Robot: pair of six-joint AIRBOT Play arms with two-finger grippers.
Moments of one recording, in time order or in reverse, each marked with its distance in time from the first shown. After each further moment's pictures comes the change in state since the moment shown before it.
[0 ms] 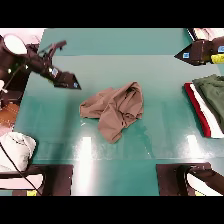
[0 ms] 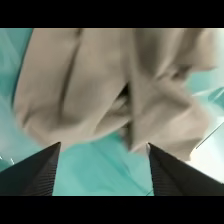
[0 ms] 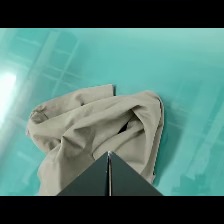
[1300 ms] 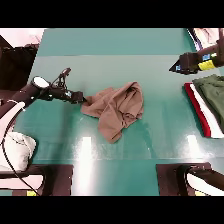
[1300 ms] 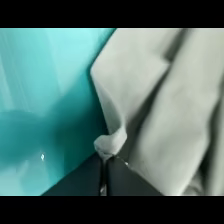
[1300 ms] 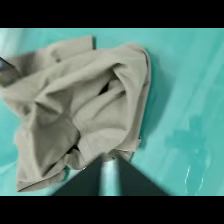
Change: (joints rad) left arm -0.032 -0.005 -0.425 -0.191 0.536 0.163; right arm 0.000 -0.124 0.000 -0.063 0.115 0.001
